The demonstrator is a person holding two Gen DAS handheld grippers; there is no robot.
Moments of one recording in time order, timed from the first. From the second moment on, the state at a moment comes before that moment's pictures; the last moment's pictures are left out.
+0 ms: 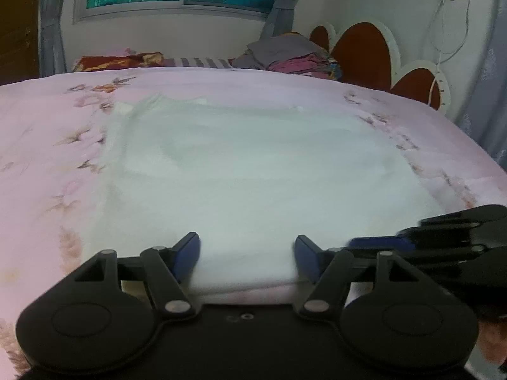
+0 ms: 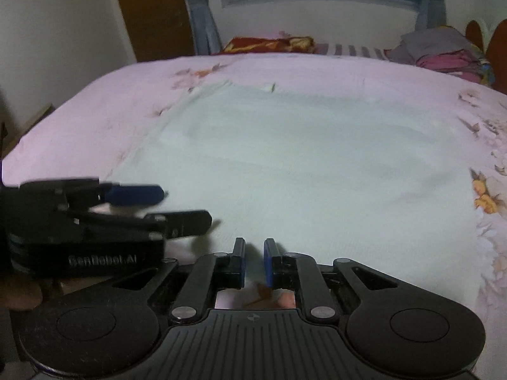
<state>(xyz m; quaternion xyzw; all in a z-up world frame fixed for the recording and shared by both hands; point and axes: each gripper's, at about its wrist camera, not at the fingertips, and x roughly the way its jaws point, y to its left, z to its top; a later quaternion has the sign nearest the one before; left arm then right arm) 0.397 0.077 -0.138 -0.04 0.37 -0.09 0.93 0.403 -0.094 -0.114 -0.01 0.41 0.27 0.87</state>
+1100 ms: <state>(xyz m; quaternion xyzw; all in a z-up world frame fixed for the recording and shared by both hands) 0.393 0.014 -0.136 0.00 0.38 -0.05 0.92 0.380 -0.166 -0.096 0.04 0.40 0.18 0.90</state>
